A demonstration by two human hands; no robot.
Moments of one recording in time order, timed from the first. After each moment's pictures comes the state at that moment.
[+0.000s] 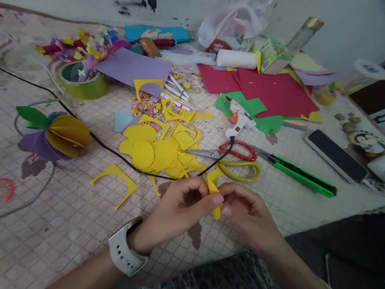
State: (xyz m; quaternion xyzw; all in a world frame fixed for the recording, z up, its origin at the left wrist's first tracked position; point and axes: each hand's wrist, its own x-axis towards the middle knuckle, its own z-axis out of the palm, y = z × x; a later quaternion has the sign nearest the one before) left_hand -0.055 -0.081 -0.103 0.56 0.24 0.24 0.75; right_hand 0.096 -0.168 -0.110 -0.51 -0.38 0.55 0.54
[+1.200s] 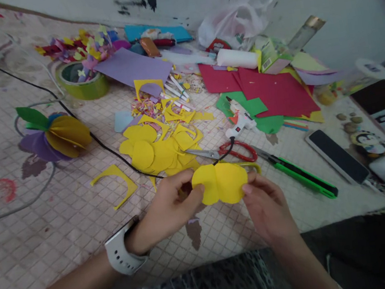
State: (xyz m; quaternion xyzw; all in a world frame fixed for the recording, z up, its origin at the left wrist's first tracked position) left_hand -0.056 -0.076 -0.105 0.66 0.33 0.26 0.62; right_hand 0.115 -0.163 -0.112 -0.59 -0.31 0.43 0.61
